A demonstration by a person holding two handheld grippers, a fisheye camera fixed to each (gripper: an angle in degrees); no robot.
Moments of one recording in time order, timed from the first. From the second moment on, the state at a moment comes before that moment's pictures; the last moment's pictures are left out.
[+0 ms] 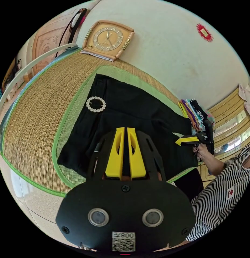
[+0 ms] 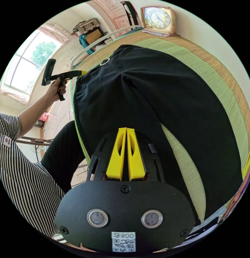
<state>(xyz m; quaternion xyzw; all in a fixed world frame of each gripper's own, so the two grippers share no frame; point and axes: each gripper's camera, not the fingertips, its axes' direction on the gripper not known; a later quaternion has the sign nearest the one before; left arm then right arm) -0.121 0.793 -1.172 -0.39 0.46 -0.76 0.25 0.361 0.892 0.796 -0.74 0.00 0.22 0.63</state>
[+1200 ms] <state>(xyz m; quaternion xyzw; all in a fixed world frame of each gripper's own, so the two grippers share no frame) 0.027 0.878 -0.848 -0.45 0.62 -0.51 0.39 0.472 0.829 0.989 -0.78 0.10 0.11 0.61</state>
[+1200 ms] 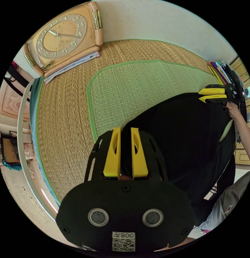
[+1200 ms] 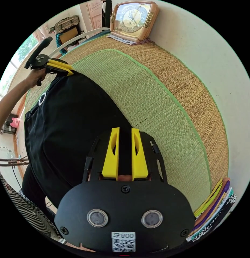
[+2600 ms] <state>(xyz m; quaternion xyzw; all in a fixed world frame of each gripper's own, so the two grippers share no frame) -0.176 0.835 -1.026 -0.45 0.63 -0.49 0.41 0.175 0.668 0.919 -0.76 0.03 0.01 0.65</state>
